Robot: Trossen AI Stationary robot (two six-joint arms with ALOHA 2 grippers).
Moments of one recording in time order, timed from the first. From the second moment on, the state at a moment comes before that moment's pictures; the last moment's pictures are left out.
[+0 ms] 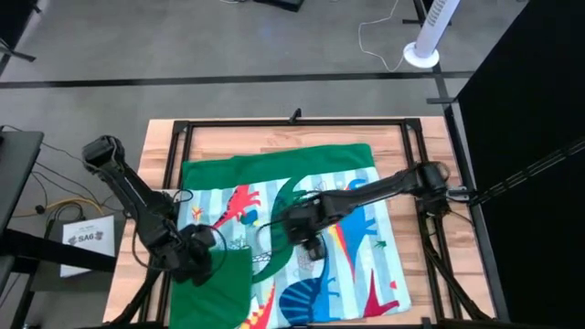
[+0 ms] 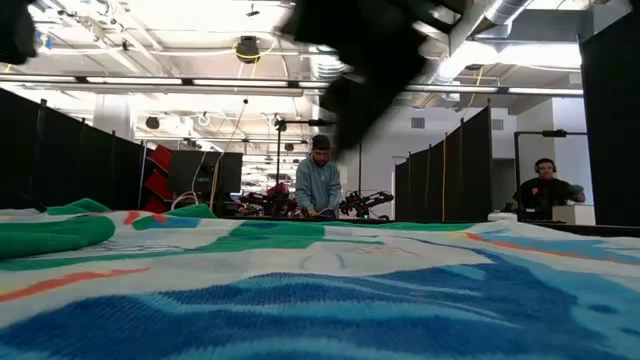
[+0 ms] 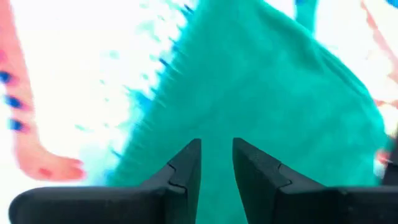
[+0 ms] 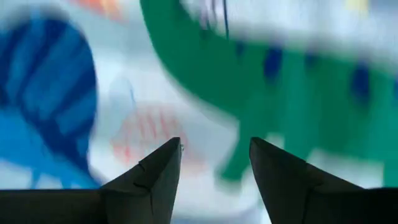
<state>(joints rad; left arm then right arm) -0.92 1.20 0.67 -0.69 -0.28 -1.42 0.21 2.01 1.62 -0.81 -0.13 -0.07</state>
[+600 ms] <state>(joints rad) -0.38 1.20 0.67 -0.63 -0.34 -0.85 0.04 1.63 0.80 -0.67 0.03 0.02</state>
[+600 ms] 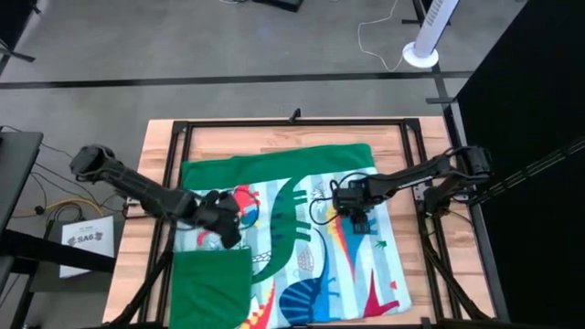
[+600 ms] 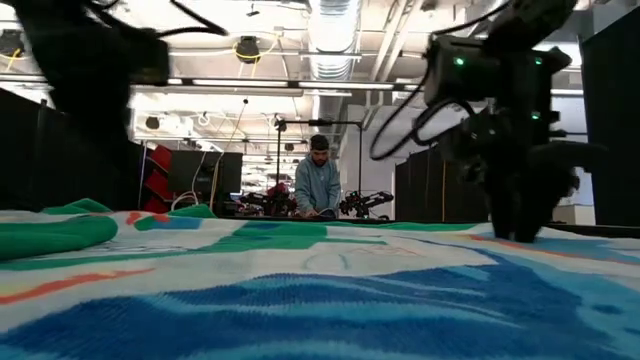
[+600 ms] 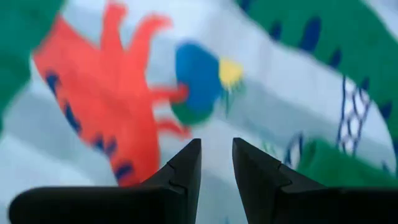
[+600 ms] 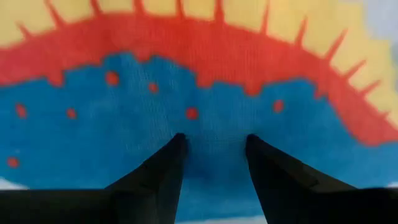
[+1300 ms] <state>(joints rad) 0.22 1.20 0.67 -0.61 -0.05 -0.63 -0.28 1.34 0.75 -0.75 0.01 0.11</state>
